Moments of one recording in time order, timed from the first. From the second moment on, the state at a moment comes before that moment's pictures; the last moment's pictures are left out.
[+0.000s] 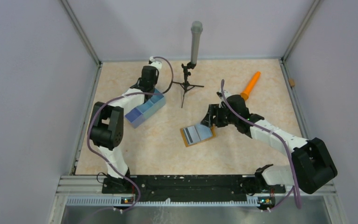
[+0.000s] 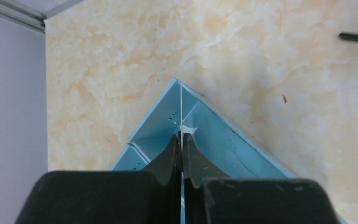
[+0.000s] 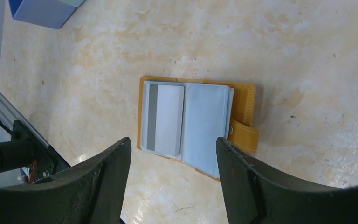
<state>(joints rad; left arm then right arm) -0.30 1.89 1.26 0.05 -0.43 0.23 0.52 1.28 0.71 -0.06 -0.31 0.47</state>
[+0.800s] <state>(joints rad) -0.43 1.25 1.00 -0.12 0.56 -0.33 0.39 1.10 0.69 0.01 -0.67 0.41</state>
